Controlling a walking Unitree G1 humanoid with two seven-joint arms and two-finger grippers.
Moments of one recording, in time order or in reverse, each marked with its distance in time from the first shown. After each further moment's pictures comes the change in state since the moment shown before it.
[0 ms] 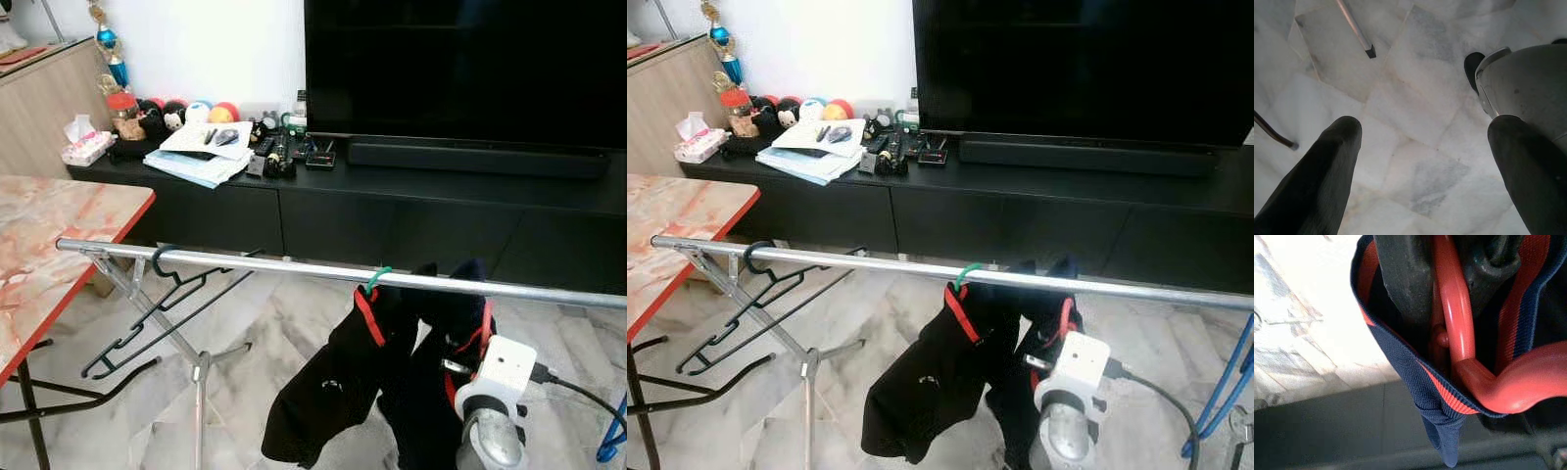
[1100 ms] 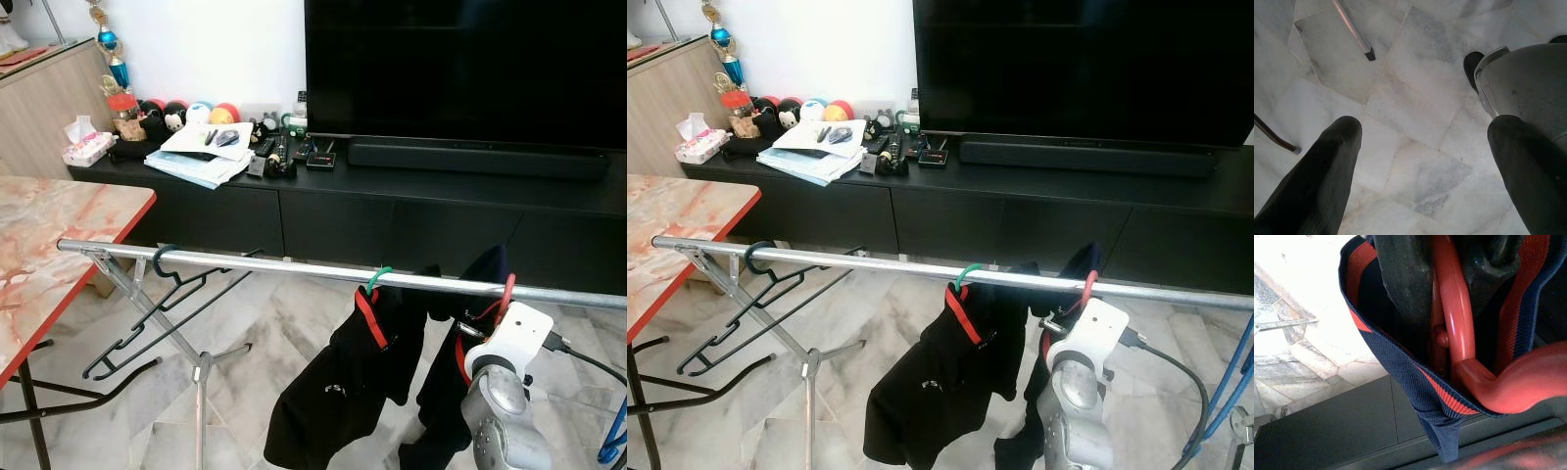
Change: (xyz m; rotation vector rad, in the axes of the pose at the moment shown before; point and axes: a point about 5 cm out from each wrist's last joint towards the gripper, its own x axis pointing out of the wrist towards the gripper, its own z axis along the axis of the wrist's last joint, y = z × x) left arm 0.001 -0.001 0.003 0.043 -0.006 -0.015; right arm 0.037 -0.003 0.040 0.157 -0.049 -0.064
